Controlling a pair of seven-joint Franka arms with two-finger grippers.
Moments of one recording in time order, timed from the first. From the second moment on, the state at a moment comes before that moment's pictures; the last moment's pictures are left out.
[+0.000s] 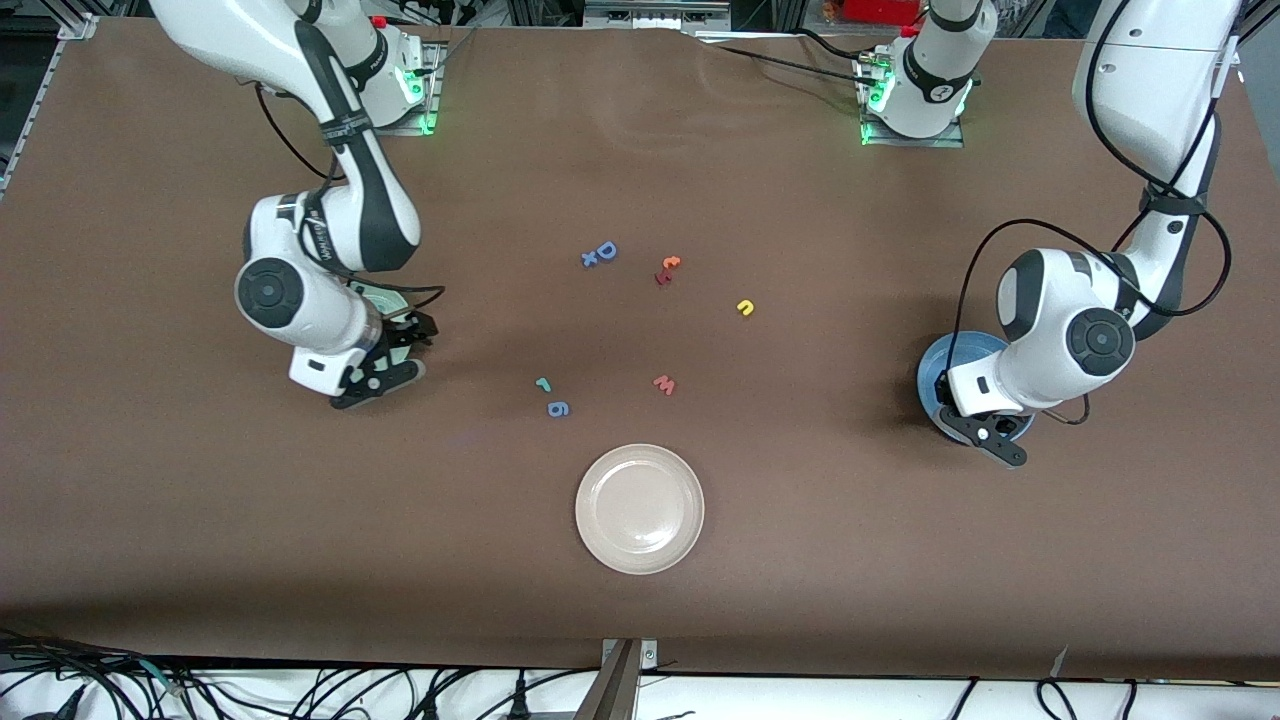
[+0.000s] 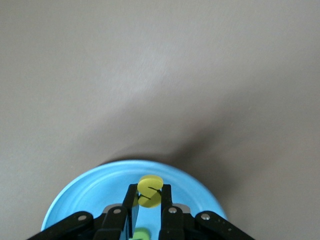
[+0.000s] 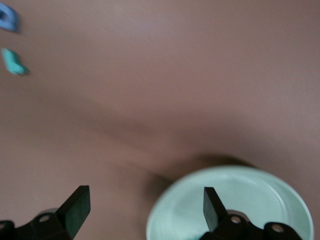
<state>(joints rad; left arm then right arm) 0.01 0.52 -0.04 -1.89 0.05 2.38 0.54 0.50 0.44 -0.22 -1.89 0.16 2.21 -0.28</state>
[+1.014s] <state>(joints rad) 0.02 0.51 -0.07 -1.93 -0.06 2.32 0.56 0.53 0.68 -0.05 -1.64 0.17 2.29 -0.23</state>
